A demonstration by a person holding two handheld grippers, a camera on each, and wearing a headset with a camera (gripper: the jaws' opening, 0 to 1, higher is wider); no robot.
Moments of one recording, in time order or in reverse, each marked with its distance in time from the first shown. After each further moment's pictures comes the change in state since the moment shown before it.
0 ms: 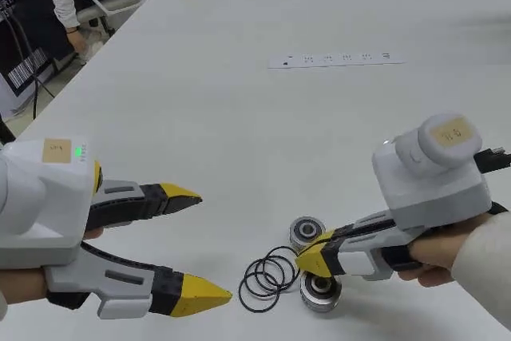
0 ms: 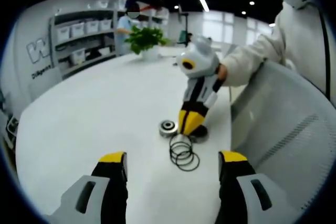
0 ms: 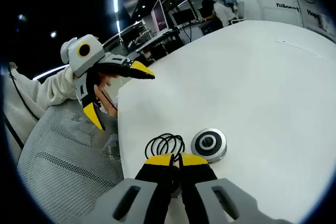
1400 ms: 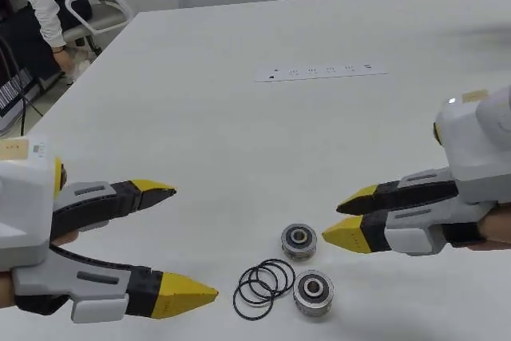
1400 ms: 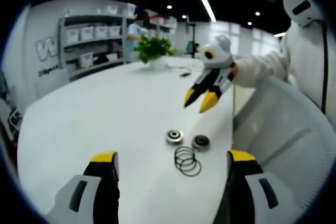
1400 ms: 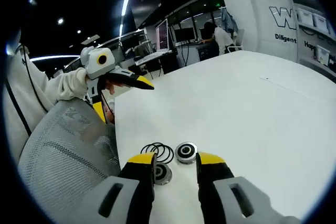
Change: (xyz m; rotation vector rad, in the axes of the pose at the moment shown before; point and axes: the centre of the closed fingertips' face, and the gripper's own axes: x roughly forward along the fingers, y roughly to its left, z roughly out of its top) left arm -0.025 0.010 0.016 -0.052 -0.087 0.046; right arm -0.078 -0.001 0.029 -0.158 -0.142 -0.131
